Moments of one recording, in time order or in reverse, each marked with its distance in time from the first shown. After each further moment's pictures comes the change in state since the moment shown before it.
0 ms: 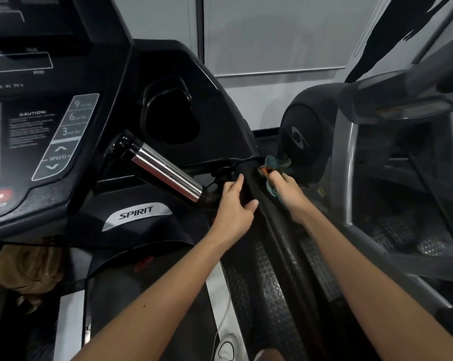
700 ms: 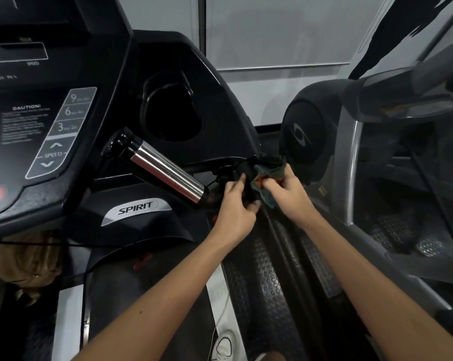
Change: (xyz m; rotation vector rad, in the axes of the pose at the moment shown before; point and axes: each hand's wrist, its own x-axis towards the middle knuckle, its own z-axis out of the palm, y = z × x) left_hand 0.001 0.000 -0.001 0.028 0.009 0.050; right_hand 0.002 0.012 0.005 -0.115 0.013 -0.360
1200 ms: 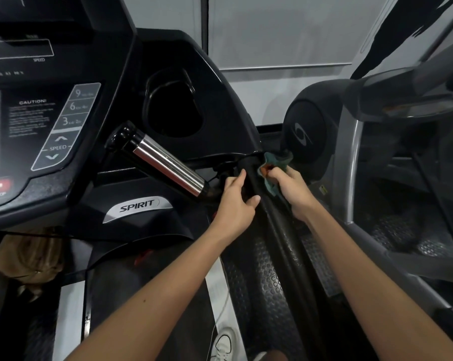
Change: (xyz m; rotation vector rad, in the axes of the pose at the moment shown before) left_hand -0.001 0.001 0.001 -0.019 -0.002 -0.027; right_hand 0.001 -0.012 -0.008 0.215 -0.025 0.346
